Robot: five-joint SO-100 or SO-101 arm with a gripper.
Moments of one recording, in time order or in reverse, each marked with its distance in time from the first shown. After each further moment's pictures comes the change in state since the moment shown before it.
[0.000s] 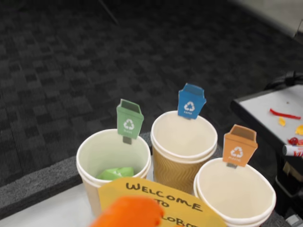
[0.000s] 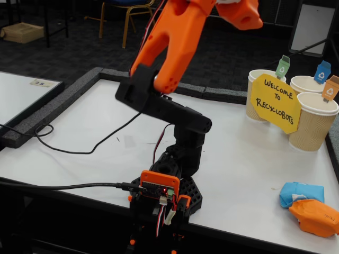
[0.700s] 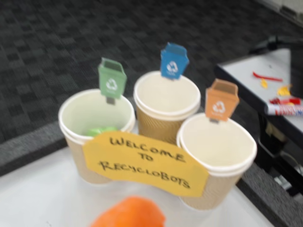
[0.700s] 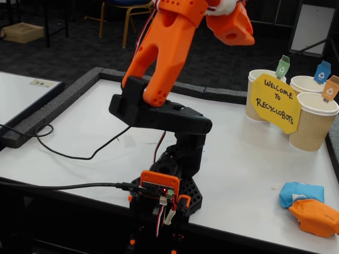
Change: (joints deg) arm 3.5 6.9 5.4 7.0 9.8
